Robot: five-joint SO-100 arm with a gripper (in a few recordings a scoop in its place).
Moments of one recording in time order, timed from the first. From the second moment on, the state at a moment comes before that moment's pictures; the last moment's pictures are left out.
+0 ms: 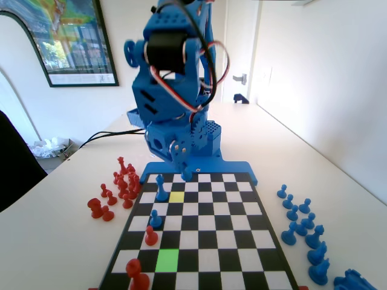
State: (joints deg) arm 9.4 92.1 112.0 67.4 -133.0
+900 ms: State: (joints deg) arm 11.2 64.7 83.1 62.6 -107.4
